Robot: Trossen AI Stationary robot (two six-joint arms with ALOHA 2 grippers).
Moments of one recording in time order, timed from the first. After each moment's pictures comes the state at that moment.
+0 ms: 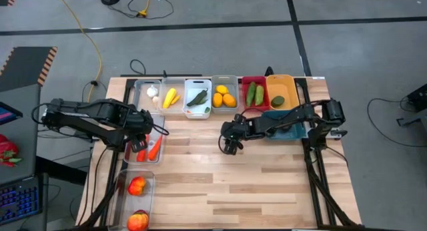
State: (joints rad) left arm -0.12 1.06 1.19 -1.57 -0.13 -0.54; right arm 0.02 1.76 1.05 -0.31 0.26 0.25
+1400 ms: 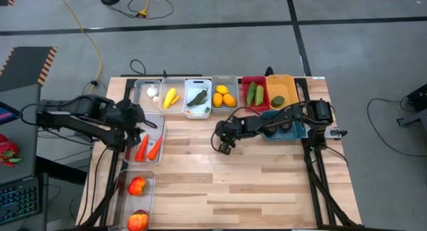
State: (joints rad) left arm -0.12 0.90 1.19 -1.50 -0.22 -0.46; right arm -0.02 1.88 1.13 -0.29 0.16 0.26
